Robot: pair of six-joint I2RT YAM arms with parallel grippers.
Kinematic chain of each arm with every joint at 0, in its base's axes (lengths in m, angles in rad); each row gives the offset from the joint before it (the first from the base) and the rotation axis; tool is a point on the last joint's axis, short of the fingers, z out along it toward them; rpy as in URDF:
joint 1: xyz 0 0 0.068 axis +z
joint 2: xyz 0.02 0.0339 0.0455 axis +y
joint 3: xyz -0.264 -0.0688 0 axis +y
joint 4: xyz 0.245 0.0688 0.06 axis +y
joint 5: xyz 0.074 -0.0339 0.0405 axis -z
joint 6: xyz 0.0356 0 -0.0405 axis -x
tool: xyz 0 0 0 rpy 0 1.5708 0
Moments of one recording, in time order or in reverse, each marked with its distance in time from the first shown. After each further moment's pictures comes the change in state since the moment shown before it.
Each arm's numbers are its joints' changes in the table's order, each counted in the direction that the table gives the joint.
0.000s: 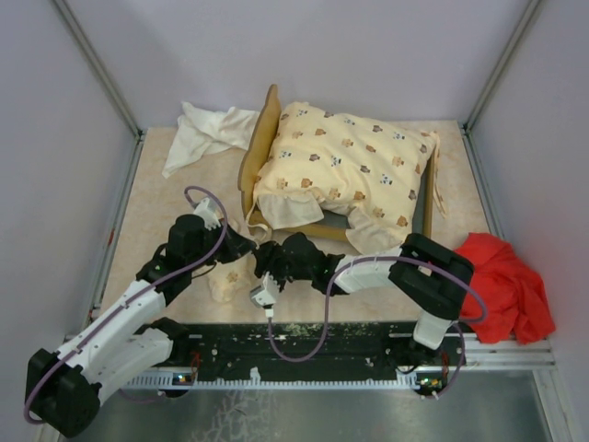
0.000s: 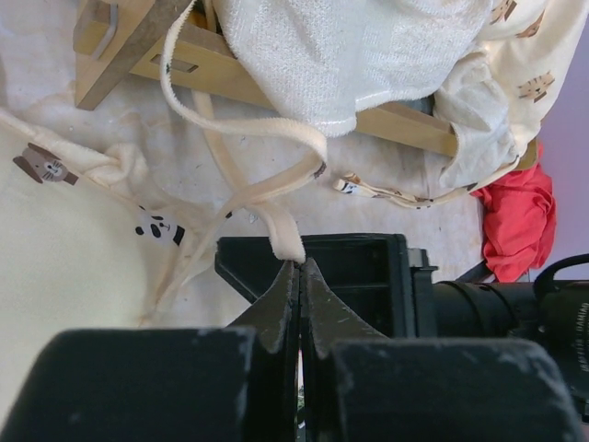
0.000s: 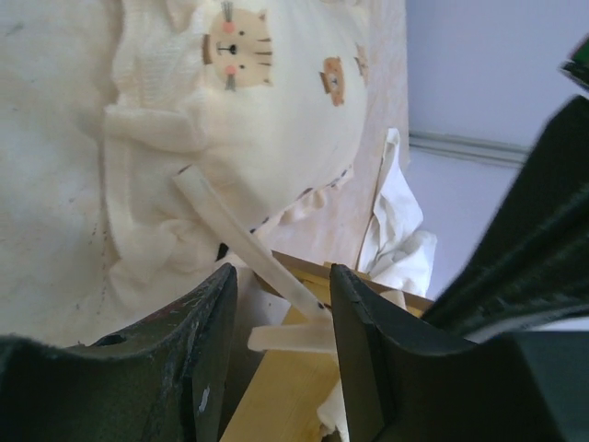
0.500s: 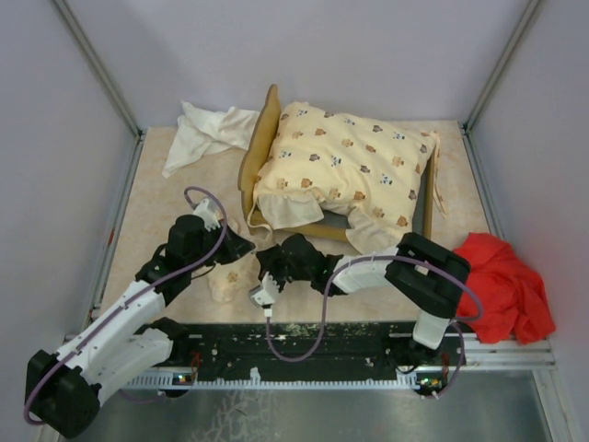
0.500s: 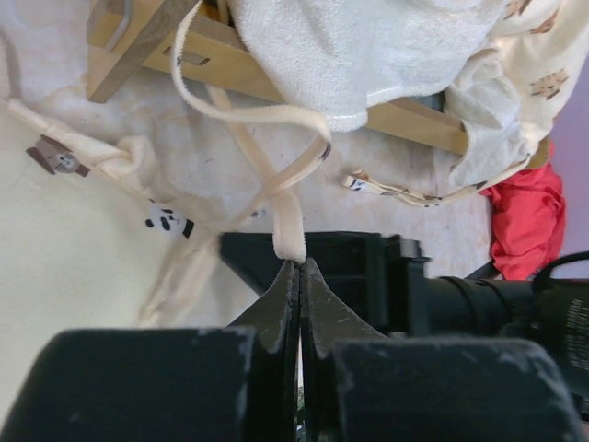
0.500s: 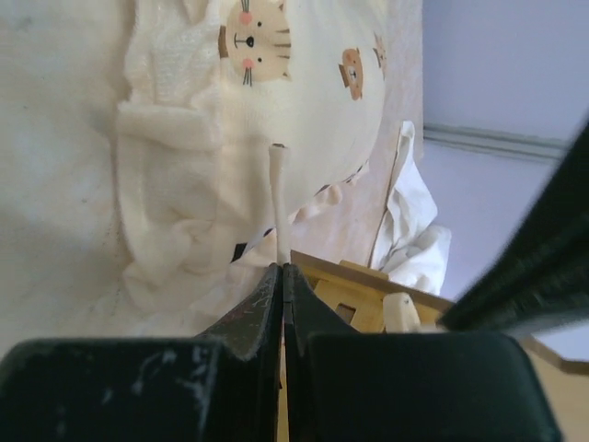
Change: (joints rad) left arm 0.000 -0.007 0.000 0.011 -0.001 0.000; right arm 0.001 0.063 -0.043 0.034 0.029 0.035
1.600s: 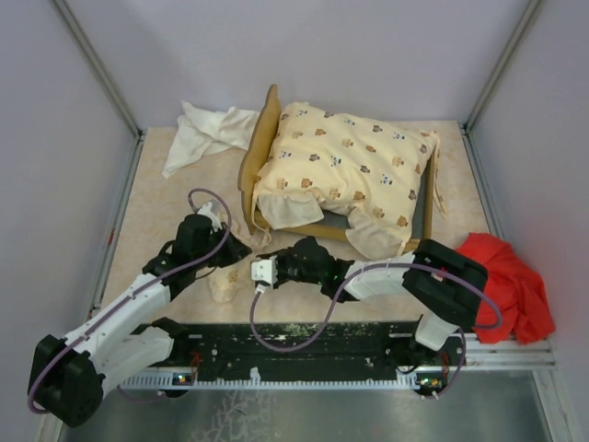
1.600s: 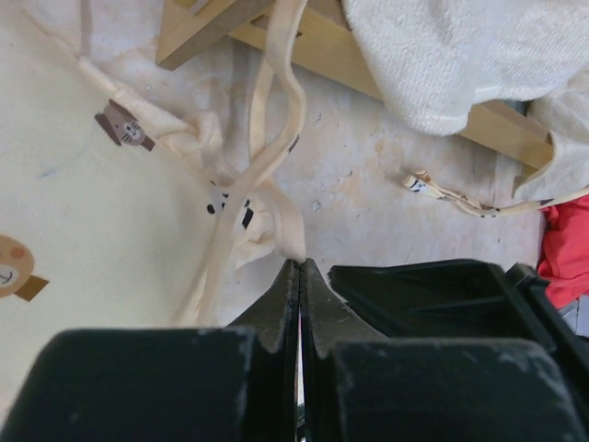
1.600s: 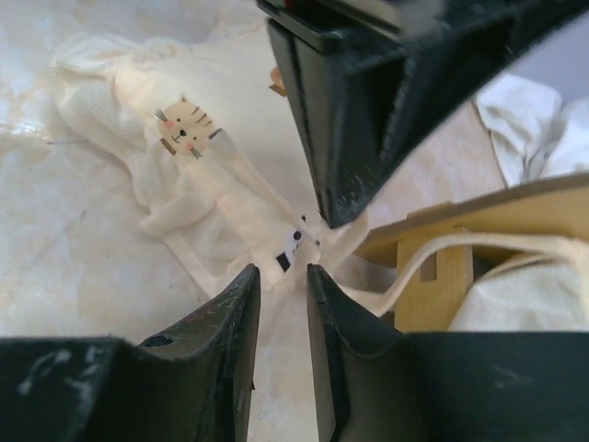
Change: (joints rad) left arm 0.007 0.069 0.016 0.060 -0.077 0.005; right arm 0.010 -0.148 0.146 -0.188 0.022 -0.850
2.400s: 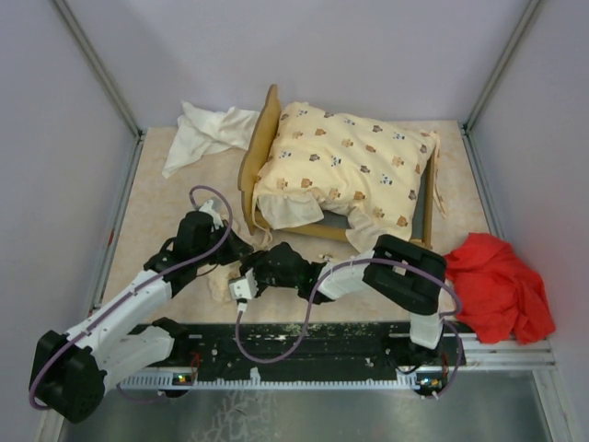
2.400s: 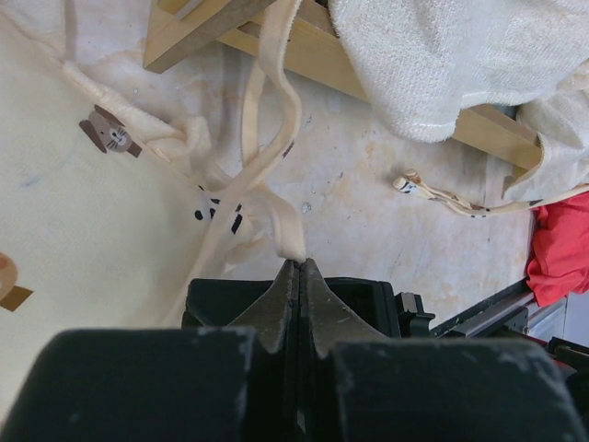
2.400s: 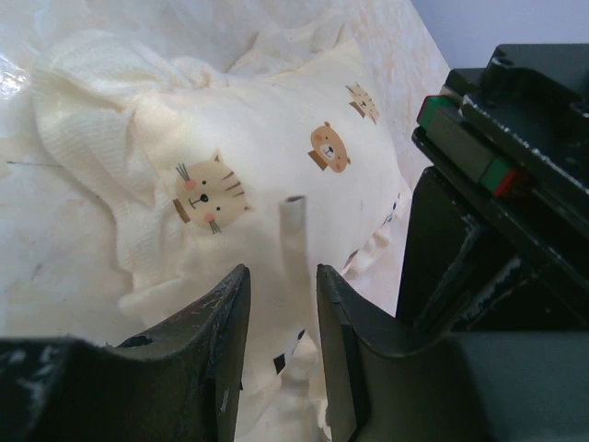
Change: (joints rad) left arm 0.004 0.047 -0.038 -0.004 0.021 0.011; right arm 0.075 0.241 -0.174 -0.012 0.020 0.319
